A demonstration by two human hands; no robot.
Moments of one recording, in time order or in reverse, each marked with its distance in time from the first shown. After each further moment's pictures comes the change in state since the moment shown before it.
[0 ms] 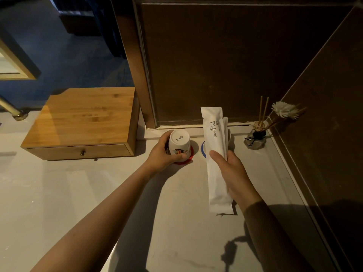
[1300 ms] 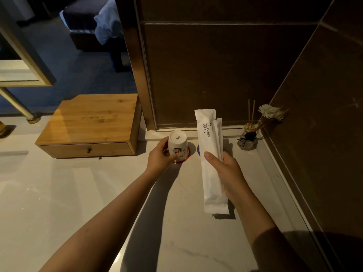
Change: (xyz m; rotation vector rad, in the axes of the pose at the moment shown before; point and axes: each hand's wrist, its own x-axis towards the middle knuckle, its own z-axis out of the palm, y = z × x) left_hand -0.020 0.001 0.019 0.108 0.232 -0.010; right_hand -0.045 -0.018 -0.004 -0.005 0.029 -0.031
